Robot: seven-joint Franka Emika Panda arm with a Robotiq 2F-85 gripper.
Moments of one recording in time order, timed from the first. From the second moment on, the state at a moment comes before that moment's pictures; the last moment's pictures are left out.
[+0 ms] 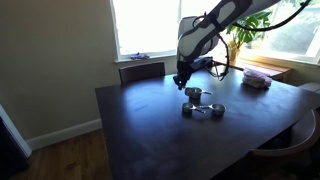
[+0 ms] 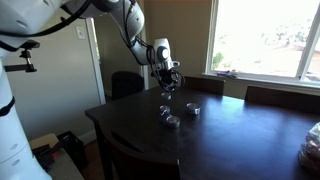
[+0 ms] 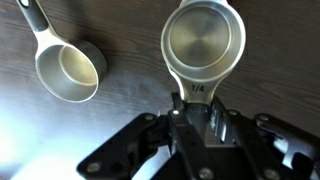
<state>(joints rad) 0.14 0.77 -0.02 -1.49 -0.16 2.43 -0.02</state>
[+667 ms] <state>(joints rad) 0.10 0.81 -0.08 -1.50 -0.18 2.43 -0.02</state>
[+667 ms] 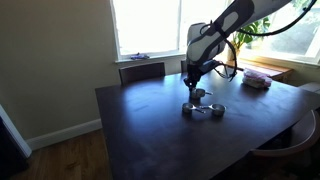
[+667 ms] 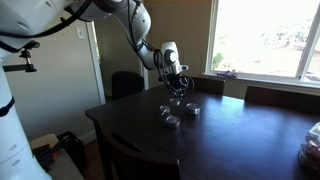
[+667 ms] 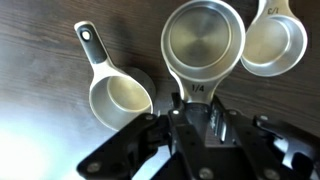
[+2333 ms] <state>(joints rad) 0.09 0.70 -0.02 -1.46 -0.16 2.13 -0.07</state>
